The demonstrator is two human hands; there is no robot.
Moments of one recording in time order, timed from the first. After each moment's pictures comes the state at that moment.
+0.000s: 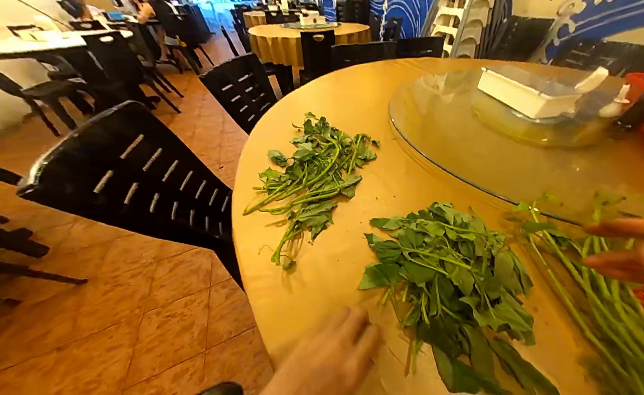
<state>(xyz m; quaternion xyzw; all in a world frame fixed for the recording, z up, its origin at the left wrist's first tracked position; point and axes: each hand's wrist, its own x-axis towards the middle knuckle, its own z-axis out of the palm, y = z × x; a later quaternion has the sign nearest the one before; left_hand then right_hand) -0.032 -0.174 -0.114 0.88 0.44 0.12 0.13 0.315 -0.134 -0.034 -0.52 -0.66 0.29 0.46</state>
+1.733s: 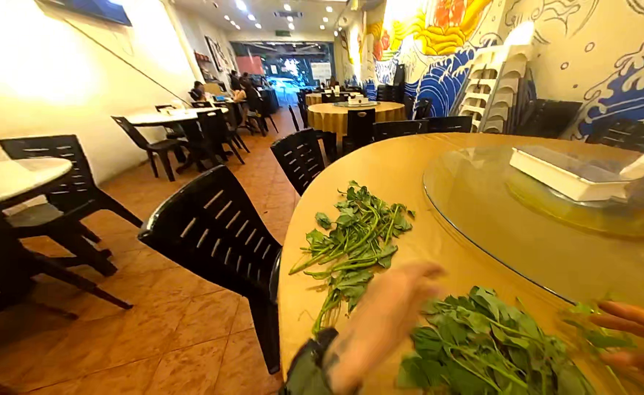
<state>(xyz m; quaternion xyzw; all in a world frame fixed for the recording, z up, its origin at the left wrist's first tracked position) -0.020 -0.045 -0.040 0.76 0.52 0.30 0.25 0.299 -0.077 -0.031 -0.54 -0.66 0.36 0.38</state>
